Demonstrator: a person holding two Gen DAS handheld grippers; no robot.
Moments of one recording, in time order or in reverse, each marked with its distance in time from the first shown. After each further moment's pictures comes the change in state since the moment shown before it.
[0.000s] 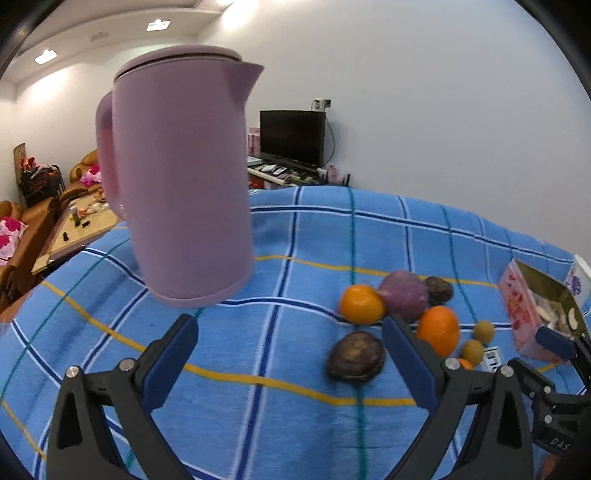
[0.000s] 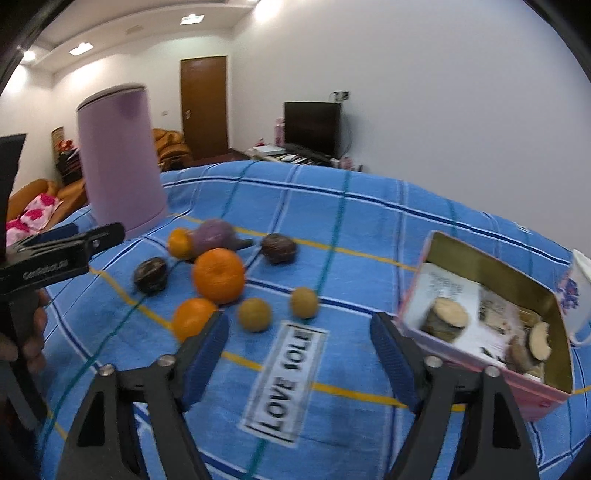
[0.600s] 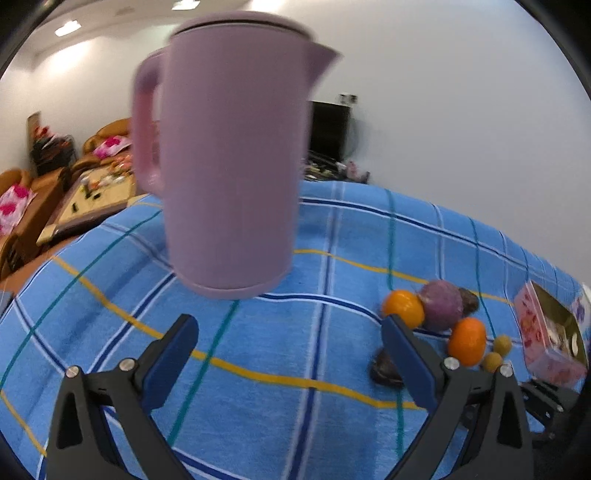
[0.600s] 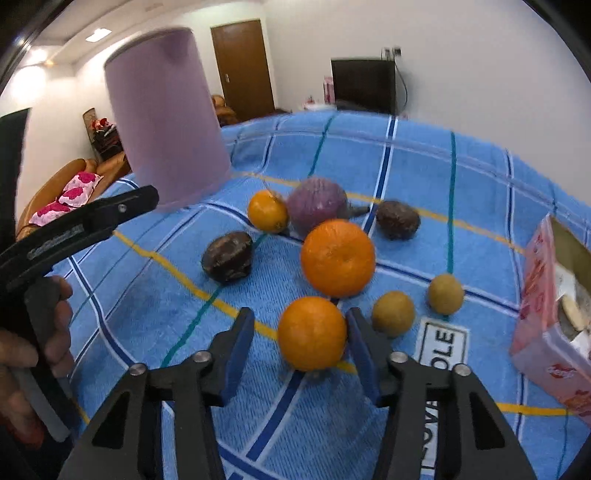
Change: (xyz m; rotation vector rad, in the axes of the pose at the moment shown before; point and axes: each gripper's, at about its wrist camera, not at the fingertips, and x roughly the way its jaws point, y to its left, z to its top) left arm 0.012 0.035 0.000 -0.083 0.041 0.001; right arm 0.053 0.057 0.011 0.017 0.204 0.210
